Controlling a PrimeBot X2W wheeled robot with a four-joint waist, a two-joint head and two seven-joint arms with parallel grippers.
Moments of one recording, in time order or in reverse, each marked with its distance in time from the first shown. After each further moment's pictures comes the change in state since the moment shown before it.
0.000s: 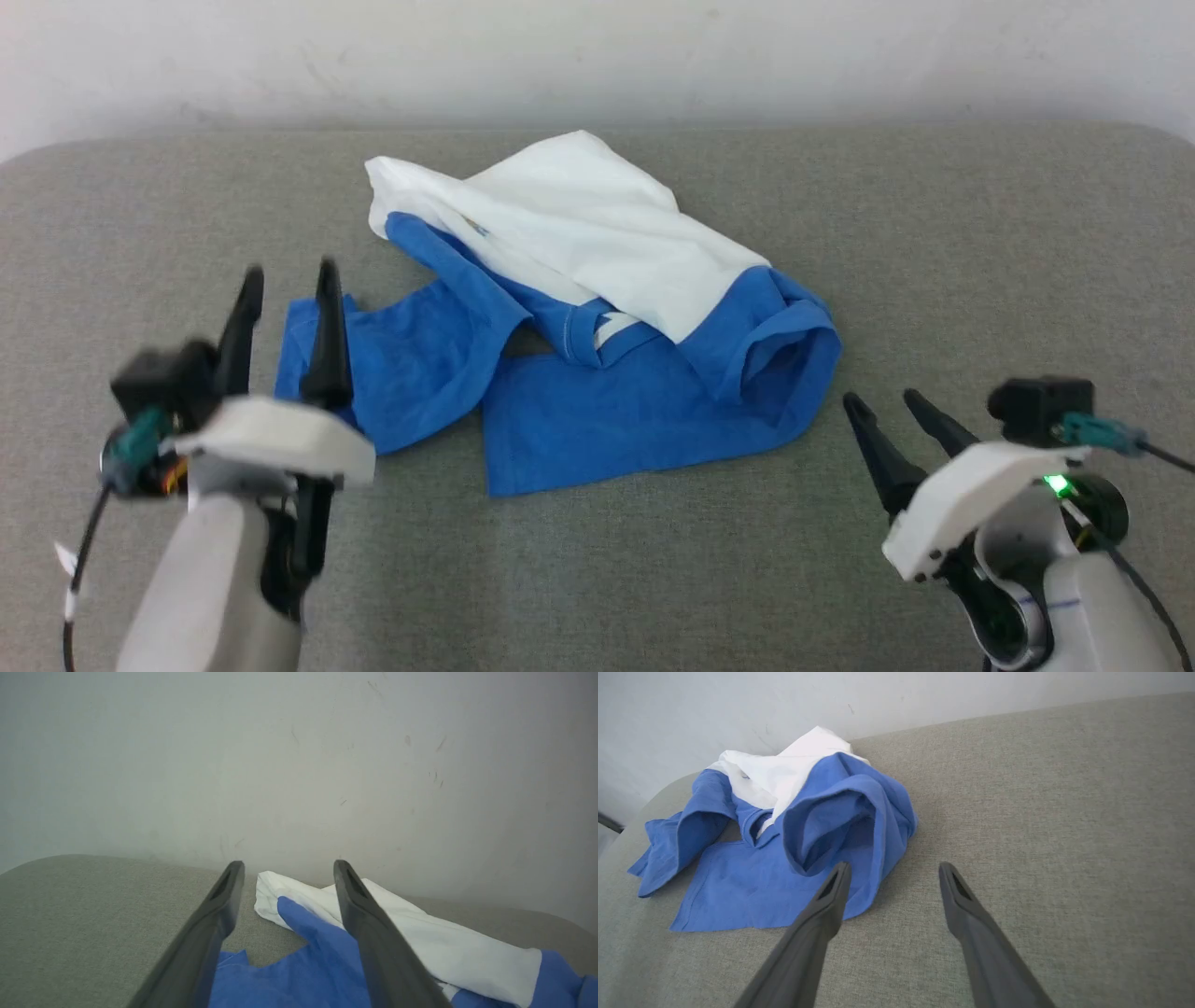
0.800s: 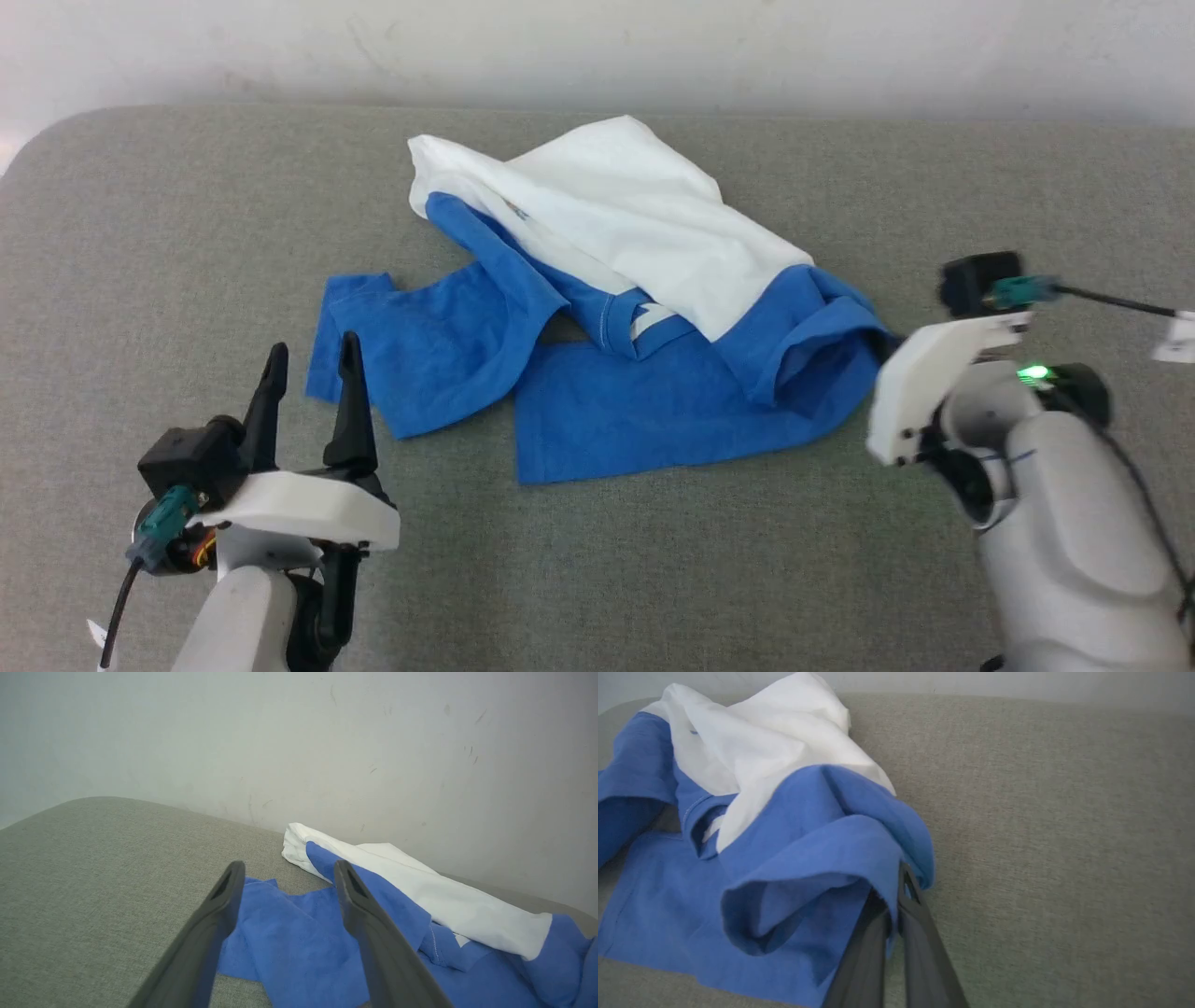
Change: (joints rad) left arm 0.175 -0.036 -0.007 -0.103 -0.015 0.050 -0.016; right arm -0.356 0.004 0.022 0.399 -0.150 0.000 0.097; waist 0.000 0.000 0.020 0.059
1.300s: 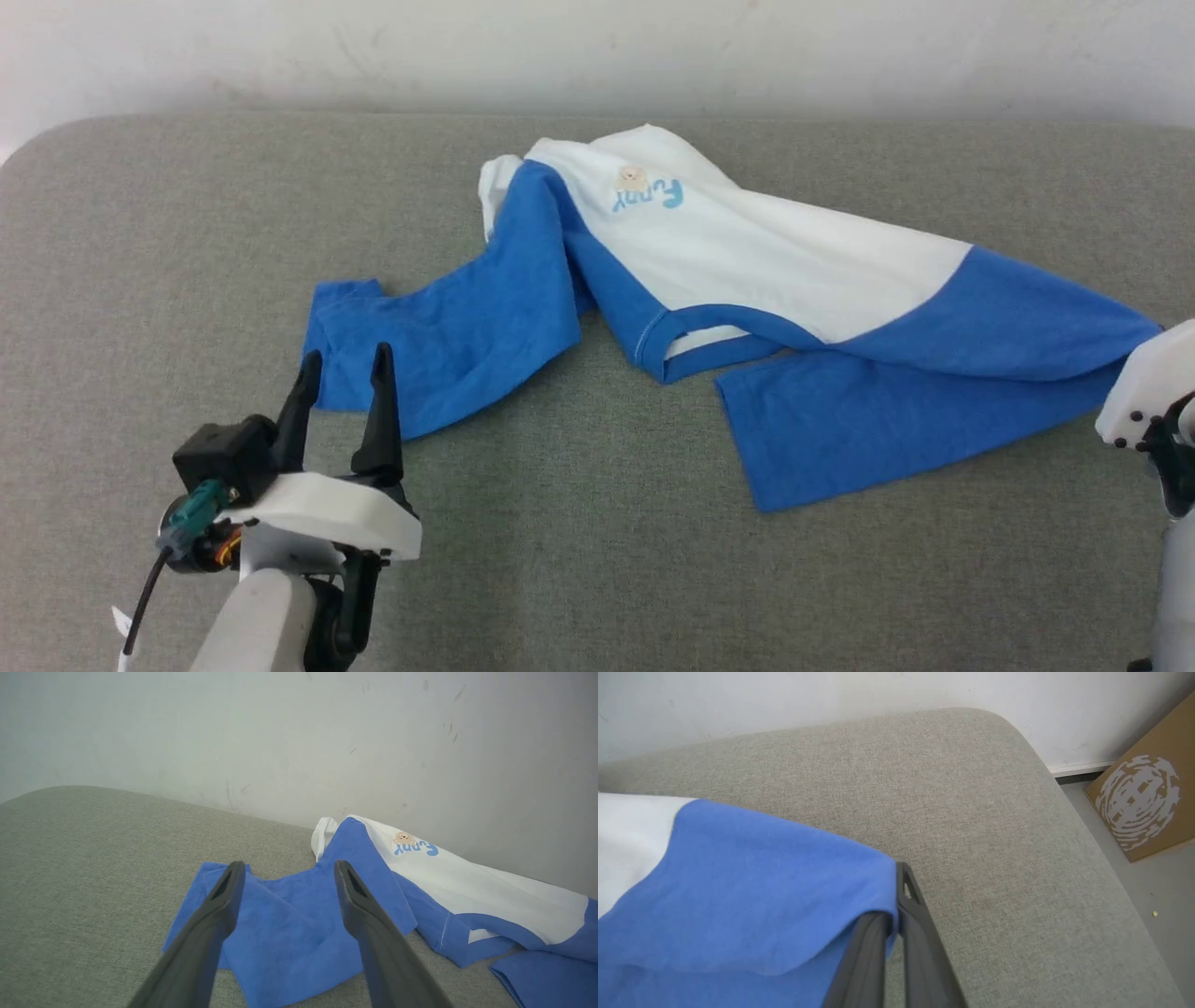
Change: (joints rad) left arm -0.002 0.003 -0.044 0.004 0.000 -0.005 0.033; right arm -0.013 -0.068 -0.506 -0.016 -0.266 0.000 -0.003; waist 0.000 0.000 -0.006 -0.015
